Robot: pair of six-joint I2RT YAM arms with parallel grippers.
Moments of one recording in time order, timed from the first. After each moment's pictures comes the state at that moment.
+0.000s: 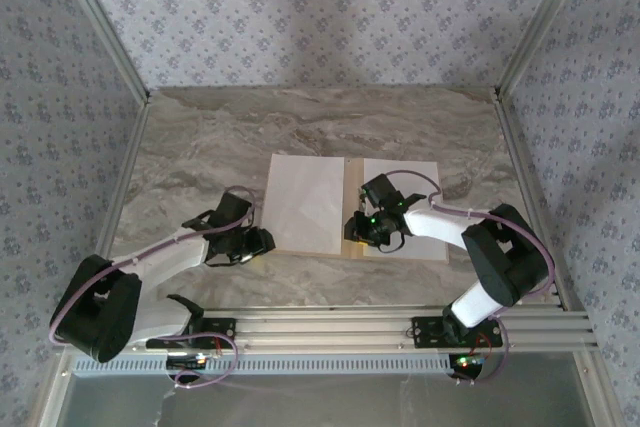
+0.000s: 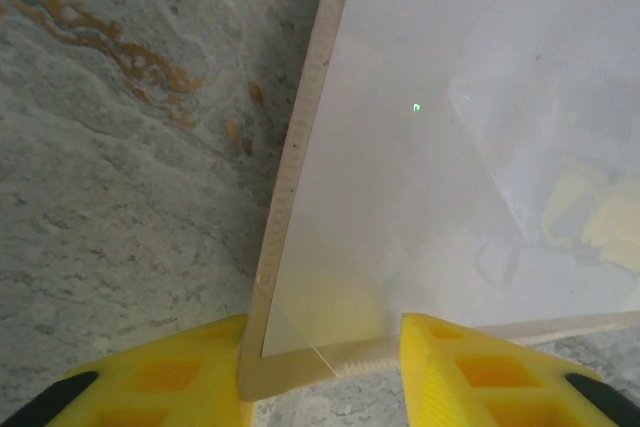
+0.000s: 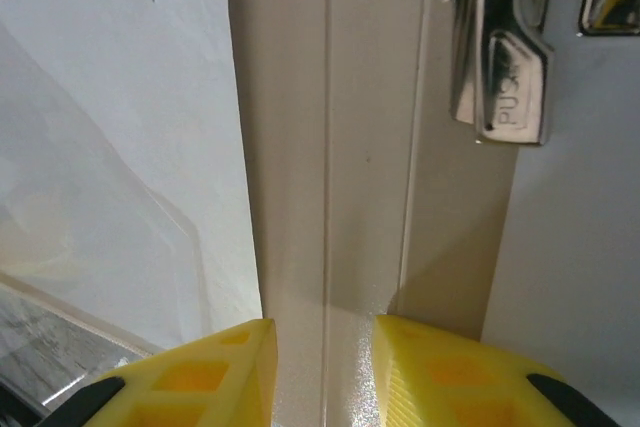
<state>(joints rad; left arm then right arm) -0.51 1.23 0.49 -0.39 0.27 -0.85 0.60 1.57 0.75 -0.32 -0.36 0.73</state>
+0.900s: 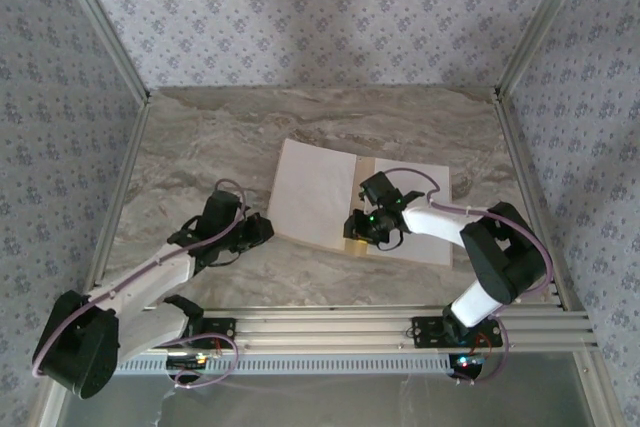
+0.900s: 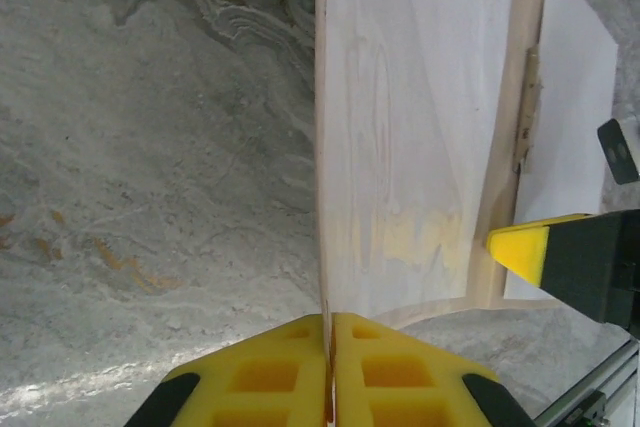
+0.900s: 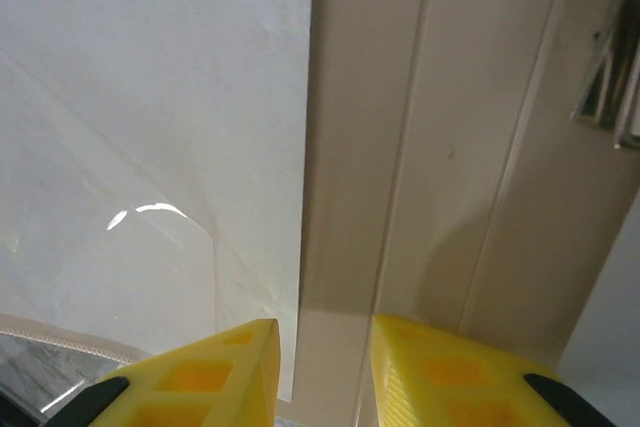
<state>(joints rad) -0.51 1.02 0.43 -0.19 0.30 -0.86 0.60 1.58 0.78 -0.35 -0.35 0.72</state>
